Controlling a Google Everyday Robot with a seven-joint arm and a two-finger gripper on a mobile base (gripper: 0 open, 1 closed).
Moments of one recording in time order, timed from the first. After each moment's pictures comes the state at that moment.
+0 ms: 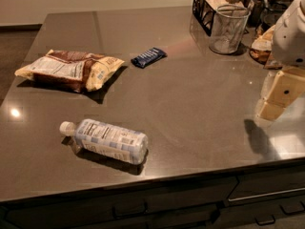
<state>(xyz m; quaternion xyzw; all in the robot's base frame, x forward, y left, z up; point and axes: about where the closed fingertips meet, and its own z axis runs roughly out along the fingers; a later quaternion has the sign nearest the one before) 0.438 -0.217 0.977 -0.60 0.78 -0.03 0.16</state>
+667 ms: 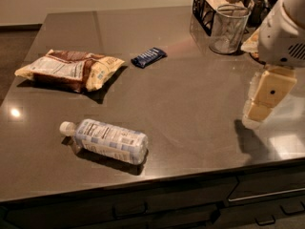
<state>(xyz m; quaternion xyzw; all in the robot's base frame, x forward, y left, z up) 0.436 -0.196 0.975 -0.61 0.78 -0.03 0.15</state>
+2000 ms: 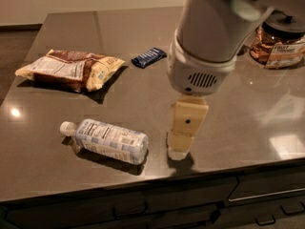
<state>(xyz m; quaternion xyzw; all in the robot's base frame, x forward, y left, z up) 0.398 -0.054 0.949 -0.67 0.73 0.02 0.12</state>
